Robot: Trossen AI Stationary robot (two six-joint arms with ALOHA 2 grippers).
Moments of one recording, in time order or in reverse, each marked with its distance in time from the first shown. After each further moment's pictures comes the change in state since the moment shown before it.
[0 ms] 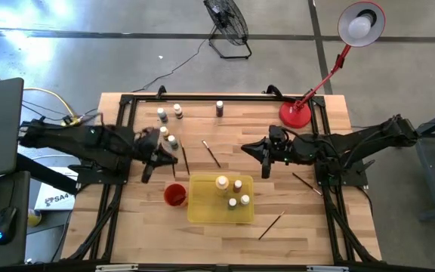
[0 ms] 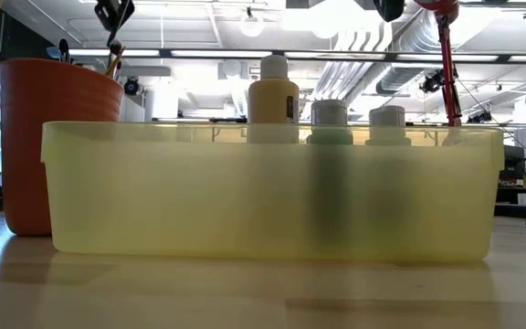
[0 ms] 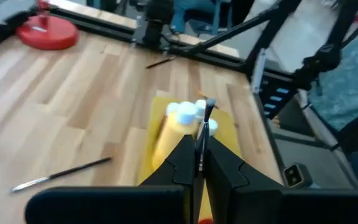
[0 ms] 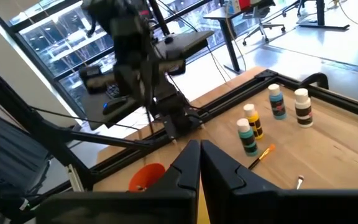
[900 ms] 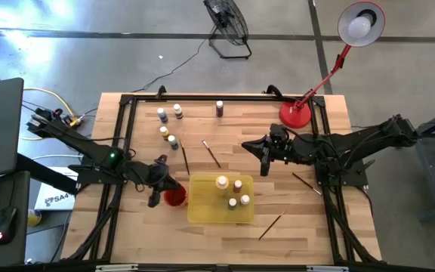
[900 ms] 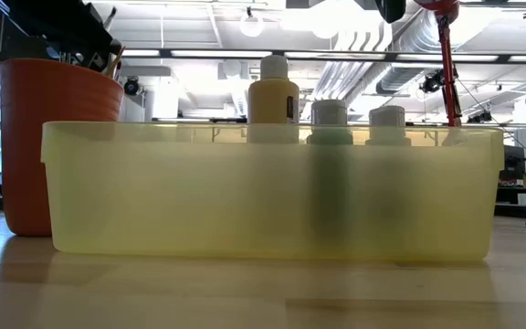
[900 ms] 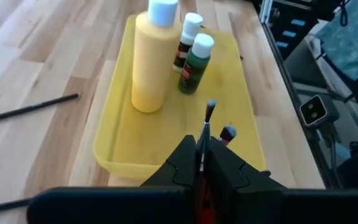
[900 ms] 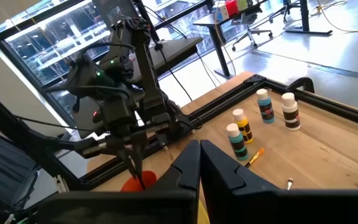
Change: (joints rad) left arm -0.276 0.152 -0.230 0.200 -0.188 -0.100; right arm 0.000 0.000 0.000 0.002 0.052 0.006
